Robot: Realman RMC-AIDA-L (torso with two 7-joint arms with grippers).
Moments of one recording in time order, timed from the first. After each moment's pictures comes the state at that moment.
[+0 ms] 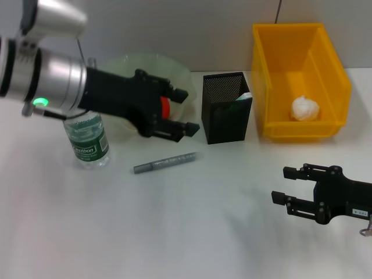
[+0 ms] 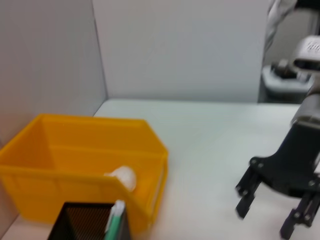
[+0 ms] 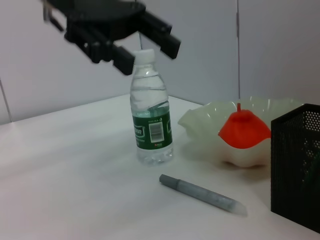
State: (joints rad) left arm -0.69 -2.07 1.00 1.12 2.07 1.58 -1.69; right arm 0.33 2.07 -0.86 -0.69 -1.82 -1.43 1.16
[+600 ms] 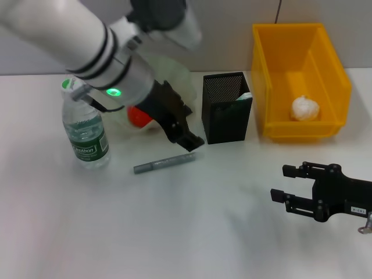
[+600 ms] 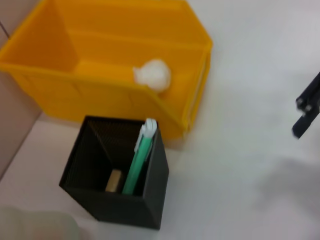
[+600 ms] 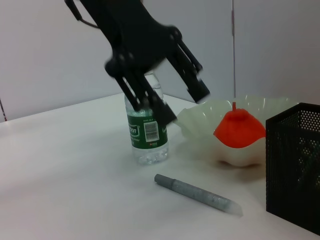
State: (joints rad) left arm -0.86 -2.08 1.29 1.24 2.44 1.47 -2.17; right arm 0.34 2.08 -0.87 -0.68 -1.82 -1.42 1.17
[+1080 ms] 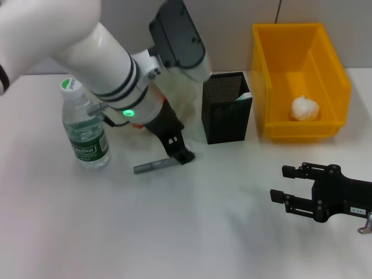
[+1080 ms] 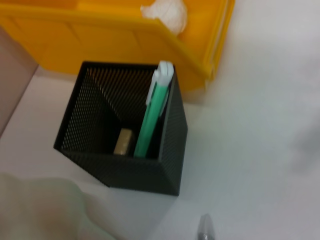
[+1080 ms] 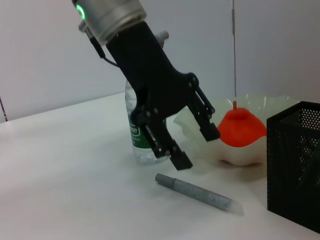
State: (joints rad) left arm -0.98 -2.08 1.47 0.93 2.54 1.23 -2.22; right arm 0.34 2.08 -0.87 -0.68 -1.82 -1.42 1.17
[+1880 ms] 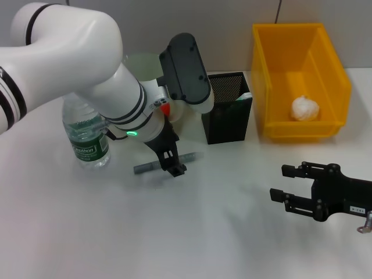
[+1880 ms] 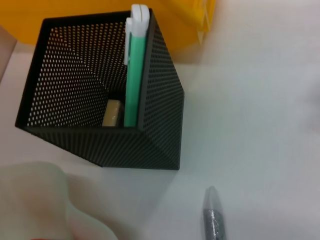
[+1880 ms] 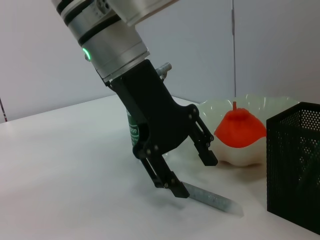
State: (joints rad) left arm -0.98 -2.08 1.67 0.80 2.54 1.06 -2.21; right arm 0.34 2.08 -0.87 -0.68 -1.82 -1.42 1.17
